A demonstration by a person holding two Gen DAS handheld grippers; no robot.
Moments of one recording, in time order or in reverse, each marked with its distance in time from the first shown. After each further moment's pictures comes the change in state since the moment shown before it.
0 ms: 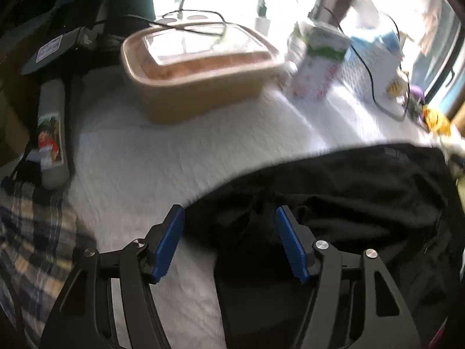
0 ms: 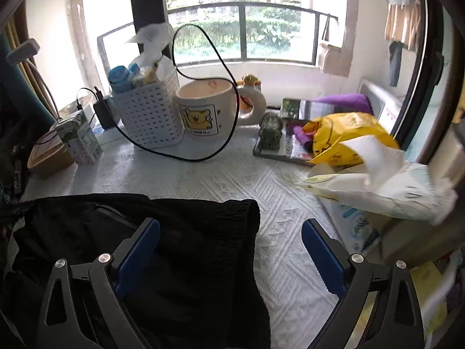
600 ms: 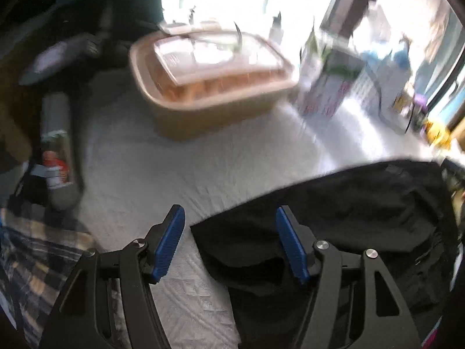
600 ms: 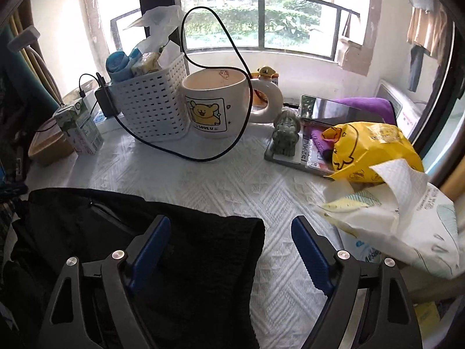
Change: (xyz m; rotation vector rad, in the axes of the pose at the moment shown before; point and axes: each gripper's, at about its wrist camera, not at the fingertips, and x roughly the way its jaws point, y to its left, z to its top) left arm 0.007 0.017 0.022 -0.014 0.048 -0.005; right arm 0.026 -0.004 0.019 -0.079 0.070 0.065
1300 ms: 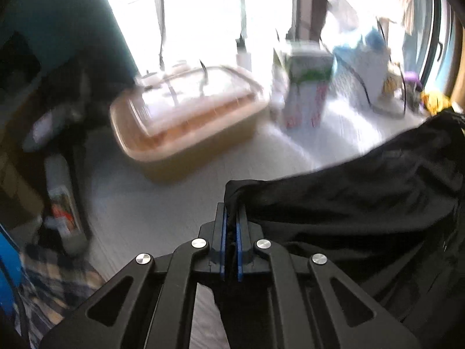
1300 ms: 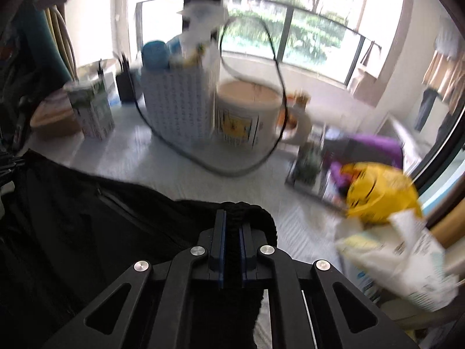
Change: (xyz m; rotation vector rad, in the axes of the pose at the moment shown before) left arm -0.016 -0.027 0.007 0.170 -0.218 0.088; right arm -0.013 0.049 0.016 -0.182 -0.091 -0.081
